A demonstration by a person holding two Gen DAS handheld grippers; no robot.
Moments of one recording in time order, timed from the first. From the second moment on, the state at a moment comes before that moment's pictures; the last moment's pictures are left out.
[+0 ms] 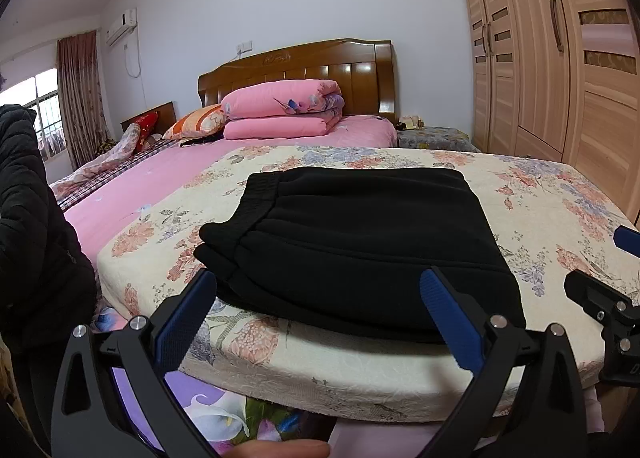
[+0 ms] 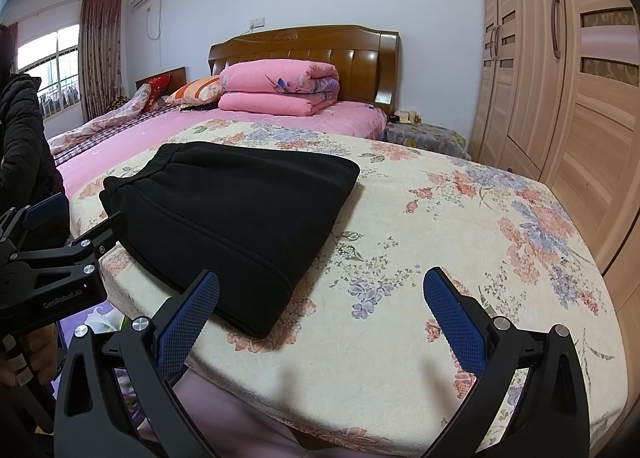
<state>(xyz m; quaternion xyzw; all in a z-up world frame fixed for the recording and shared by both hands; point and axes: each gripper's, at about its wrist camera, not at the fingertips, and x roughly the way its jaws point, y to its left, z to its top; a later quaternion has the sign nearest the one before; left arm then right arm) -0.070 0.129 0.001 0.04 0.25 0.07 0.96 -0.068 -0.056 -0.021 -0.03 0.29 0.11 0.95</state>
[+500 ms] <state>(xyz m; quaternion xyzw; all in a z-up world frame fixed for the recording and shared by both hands) -0.071 0.129 0.002 0.04 0.25 0.07 0.97 -0.068 -0.055 -0.022 -0.03 0.29 0.11 0.95</state>
